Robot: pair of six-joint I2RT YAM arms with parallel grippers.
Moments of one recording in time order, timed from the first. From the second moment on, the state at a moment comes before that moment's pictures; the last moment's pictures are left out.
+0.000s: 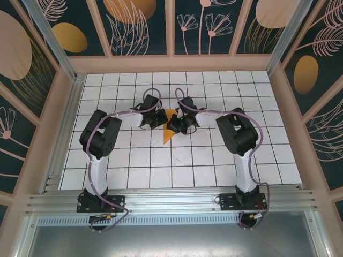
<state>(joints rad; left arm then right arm) -0.49 2.07 1.25 -0.11 0.26 -0.86 0.58 2.09 1.28 -0.19 -0.57 0.89</state>
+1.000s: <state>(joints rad) -0.49 2.07 1.25 -0.11 0.26 -0.86 0.58 2.10 1.29 -0.20 -0.55 0.86</state>
